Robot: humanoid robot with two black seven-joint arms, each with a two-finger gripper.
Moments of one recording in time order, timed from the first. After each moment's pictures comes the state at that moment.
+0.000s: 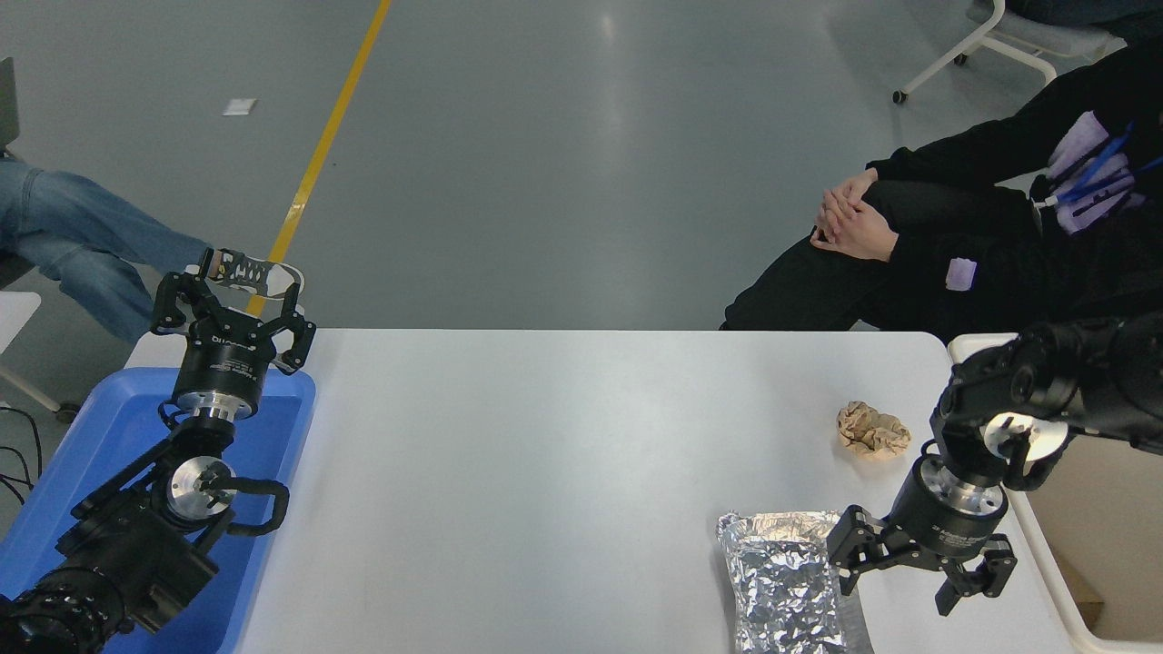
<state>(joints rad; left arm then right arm) -0.60 0.24 -0.89 -0.42 -0.07 -0.57 -0.53 1.44 -0.26 -1.26 1.18 -0.02 0.53 -0.09</state>
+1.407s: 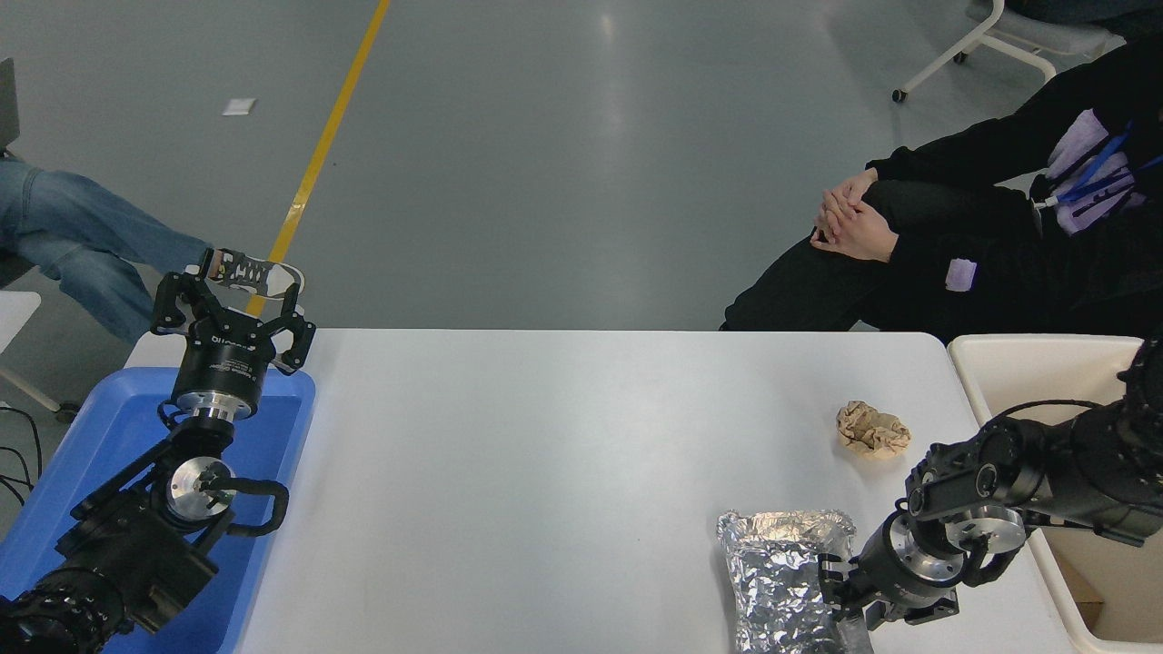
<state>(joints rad) -0.60 0.24 -0.89 -0.42 -0.07 -0.57 -0.53 1.31 -0.25 -1.15 1.19 -0.08 0.30 -0.09</state>
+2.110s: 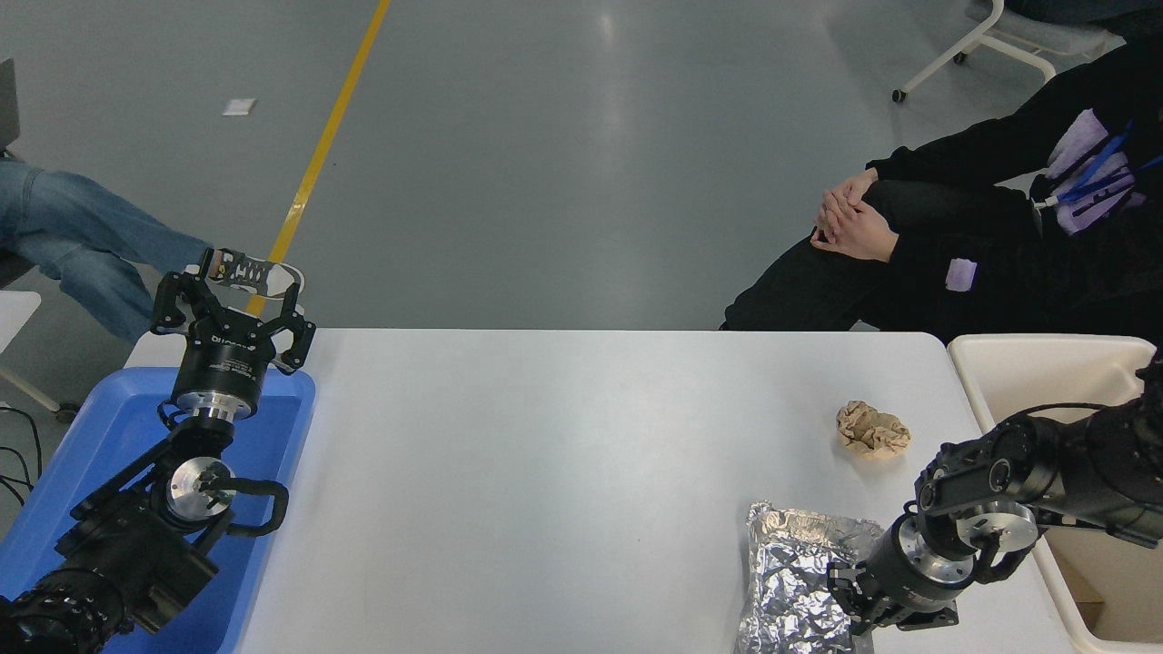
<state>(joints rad) -0.60 0.24 -0.89 -0.42 -0.07 -0.57 -0.53 1.39 -0.33 -1.15 1.20 -0.07 0.49 -0.09</state>
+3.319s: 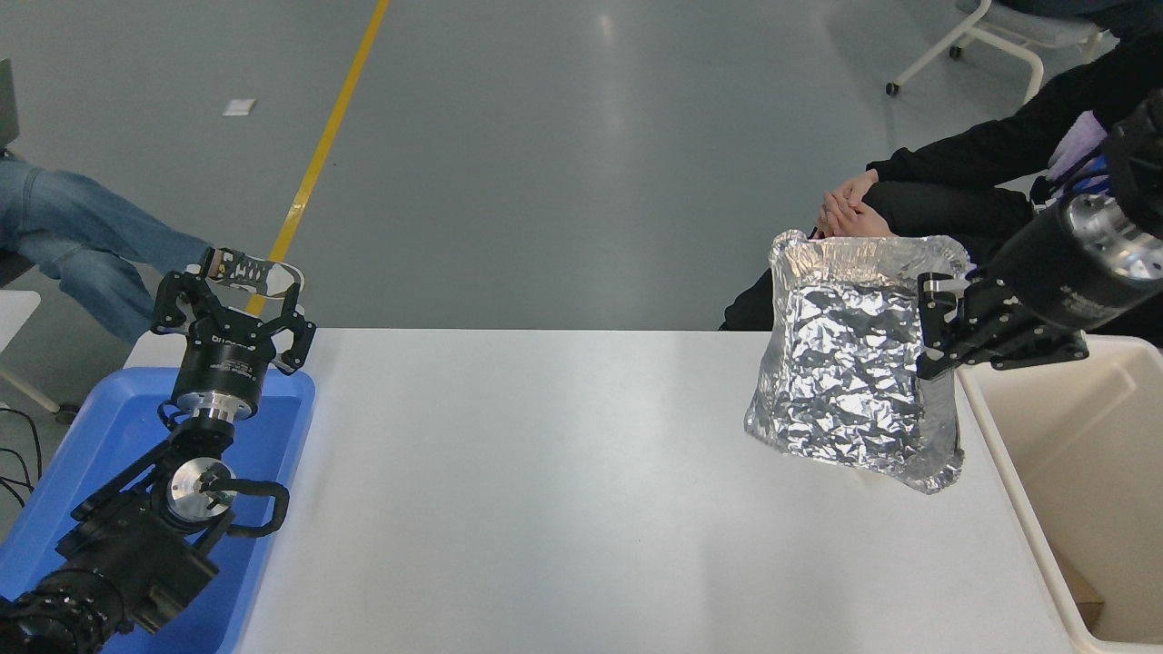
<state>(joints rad) -0.60 0.24 -0.89 -0.42 -0.07 -0.57 -0.53 2.44 -0.48 -1.43 1.50 0.07 0.78 -0.08</state>
